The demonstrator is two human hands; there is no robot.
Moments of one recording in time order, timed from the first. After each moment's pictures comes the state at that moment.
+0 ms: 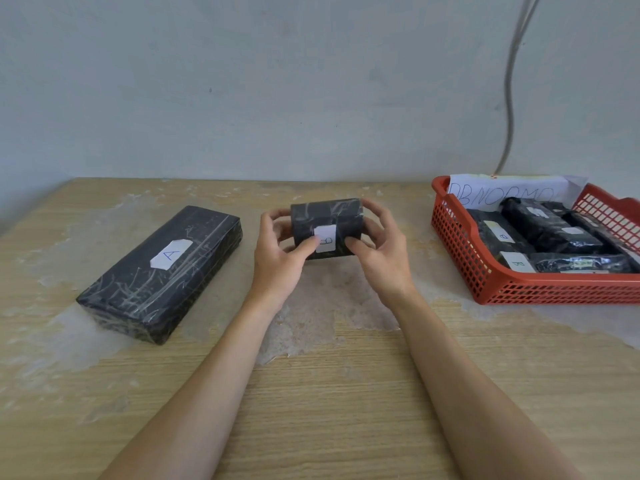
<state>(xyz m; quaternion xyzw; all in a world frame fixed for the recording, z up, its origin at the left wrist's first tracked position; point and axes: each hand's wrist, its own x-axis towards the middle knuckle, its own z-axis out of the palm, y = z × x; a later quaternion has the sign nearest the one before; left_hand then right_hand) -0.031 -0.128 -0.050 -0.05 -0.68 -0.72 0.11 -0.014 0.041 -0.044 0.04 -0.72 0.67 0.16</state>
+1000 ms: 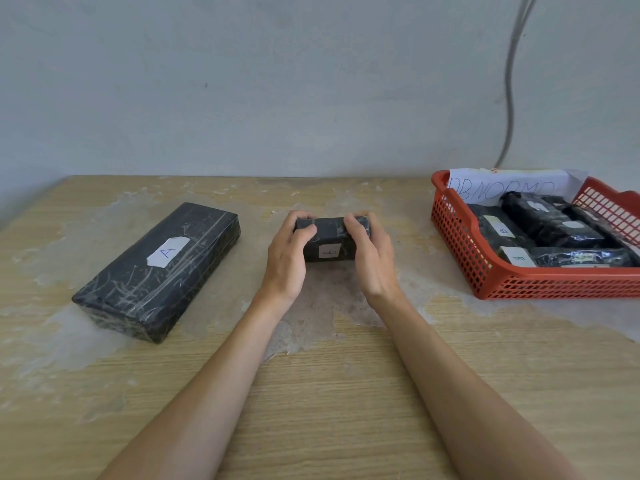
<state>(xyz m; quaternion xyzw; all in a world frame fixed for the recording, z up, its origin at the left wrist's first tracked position) -0.029 -0.118 -0.052 -0.13 -0.65 -0.74 0.05 -0.011 0.020 -0.045 -0.01 -0.72 0.67 0.15</state>
